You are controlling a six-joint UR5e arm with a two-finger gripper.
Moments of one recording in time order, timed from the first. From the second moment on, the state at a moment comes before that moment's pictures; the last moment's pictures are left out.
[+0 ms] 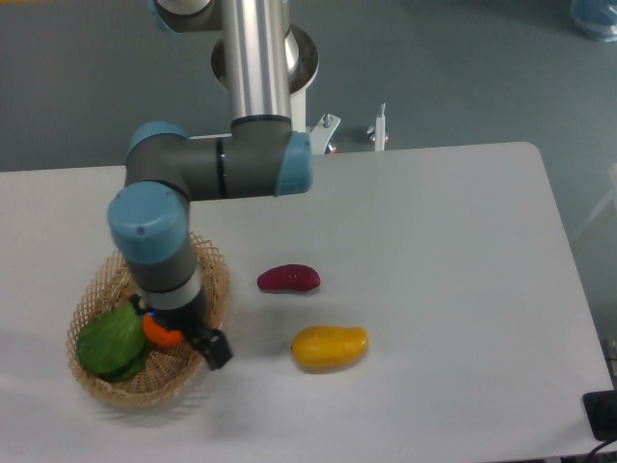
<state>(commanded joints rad) 2.14 -2.03 -1.49 -0.98 1.65 0.85</state>
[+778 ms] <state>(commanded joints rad) 2.60 -2.01 -1.49 -1.05 1.58 1.39</state>
